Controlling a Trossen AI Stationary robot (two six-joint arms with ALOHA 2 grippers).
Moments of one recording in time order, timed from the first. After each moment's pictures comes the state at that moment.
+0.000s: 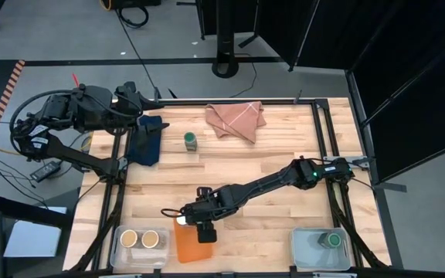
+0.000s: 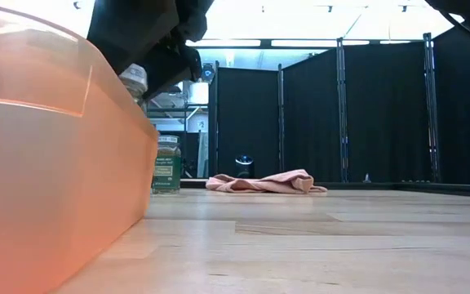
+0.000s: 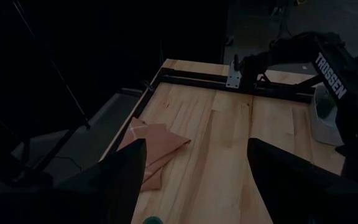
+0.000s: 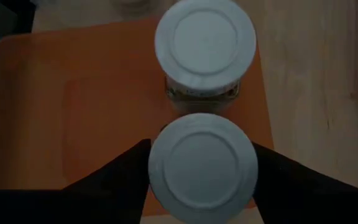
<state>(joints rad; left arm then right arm) 0.00 1.08 1.70 -1.02 -0.32 -0.08 0.31 2.45 2.31 -0.92 0.03 0.26</state>
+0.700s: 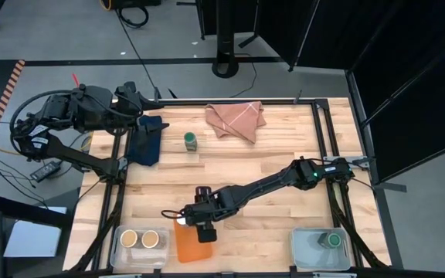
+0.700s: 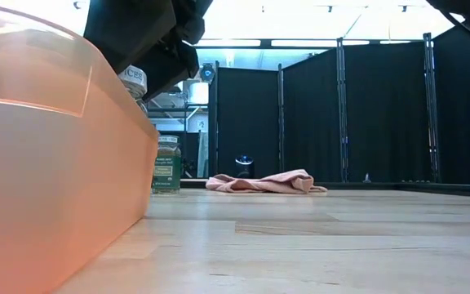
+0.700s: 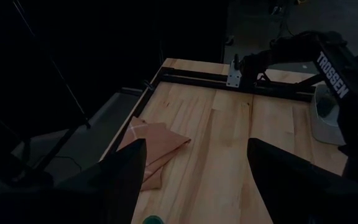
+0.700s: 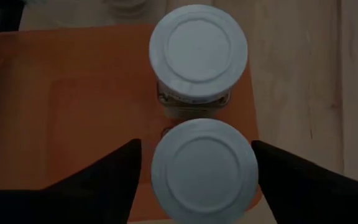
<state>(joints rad) 0.00 1.08 1.70 -1.02 -0.32 -0.08 0.32 2.45 2.31 -0.91 0.09 0.21</state>
